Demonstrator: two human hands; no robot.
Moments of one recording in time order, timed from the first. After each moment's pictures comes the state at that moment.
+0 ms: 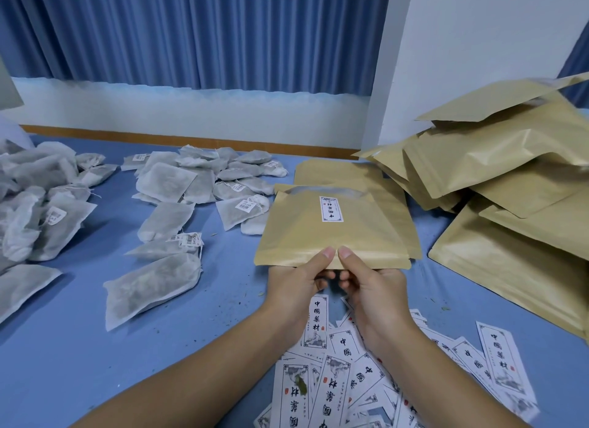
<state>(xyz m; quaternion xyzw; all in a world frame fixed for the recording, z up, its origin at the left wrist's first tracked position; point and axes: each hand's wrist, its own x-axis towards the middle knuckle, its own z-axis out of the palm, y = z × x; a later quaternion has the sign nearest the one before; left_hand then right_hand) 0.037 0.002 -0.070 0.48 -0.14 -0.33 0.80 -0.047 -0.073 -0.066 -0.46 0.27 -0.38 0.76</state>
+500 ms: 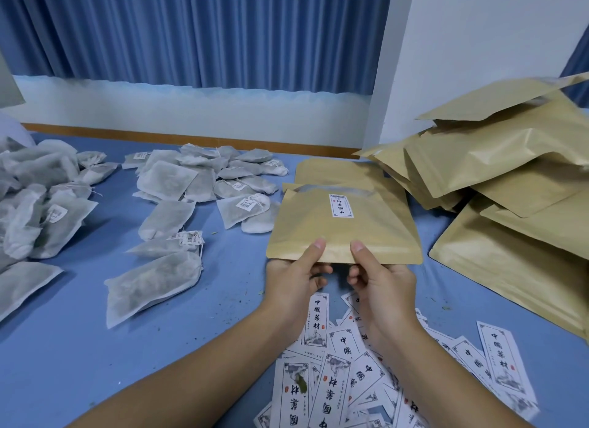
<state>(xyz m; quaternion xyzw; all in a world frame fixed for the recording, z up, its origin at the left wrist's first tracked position) 0.040 0.001 -0.069 0.47 -0.12 -0.33 0.81 -0.050 -0.078 -0.065 -0.43 0.27 -0.43 0.75</state>
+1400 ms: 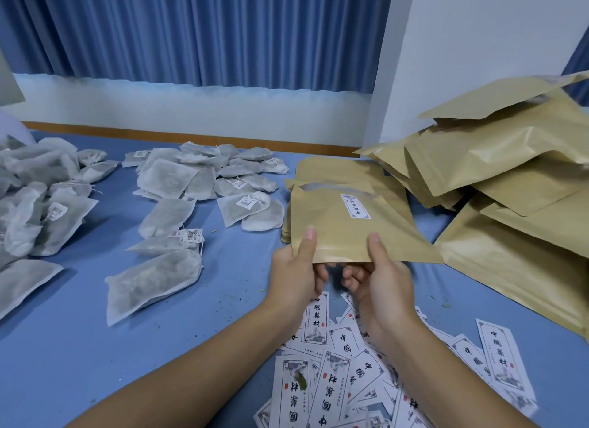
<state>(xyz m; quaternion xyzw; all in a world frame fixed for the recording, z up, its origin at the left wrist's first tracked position) 0.036 0.003 -0.056 0.60 -0.16 -0.27 0.74 -0.047 -0.077 -0.059 -0.43 0.30 -0.39 0.76</state>
